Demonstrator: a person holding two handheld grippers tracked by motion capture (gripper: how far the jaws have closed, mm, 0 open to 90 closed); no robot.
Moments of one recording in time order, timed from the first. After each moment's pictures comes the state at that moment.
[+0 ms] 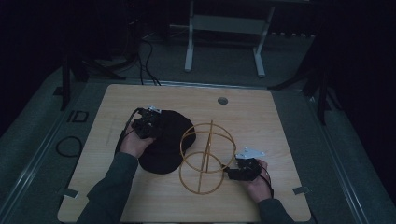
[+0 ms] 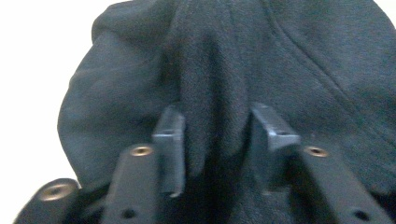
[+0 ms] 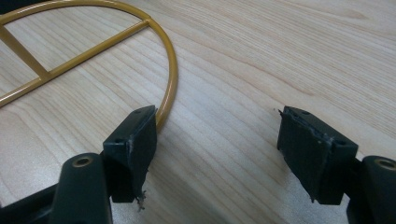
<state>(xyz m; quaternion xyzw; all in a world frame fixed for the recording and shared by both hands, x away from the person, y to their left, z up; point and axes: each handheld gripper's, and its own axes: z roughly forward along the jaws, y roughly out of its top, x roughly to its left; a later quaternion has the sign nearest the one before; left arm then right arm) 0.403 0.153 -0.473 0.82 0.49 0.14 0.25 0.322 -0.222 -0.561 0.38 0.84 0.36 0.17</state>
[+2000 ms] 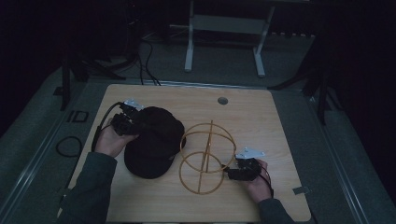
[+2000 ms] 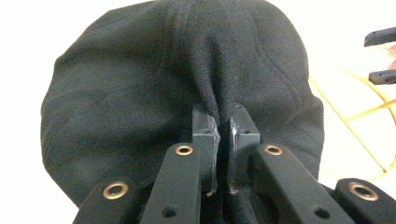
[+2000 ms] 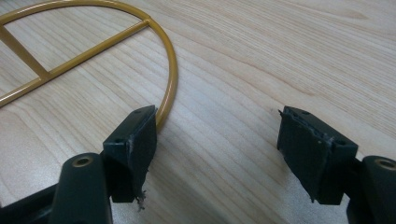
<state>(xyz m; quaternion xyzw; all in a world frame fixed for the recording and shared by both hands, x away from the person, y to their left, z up) 0.372 0.200 -0.418 0.84 0.42 0.10 0.32 0.322 -0.222 -0.561 0.38 0.84 0.36 0.17</state>
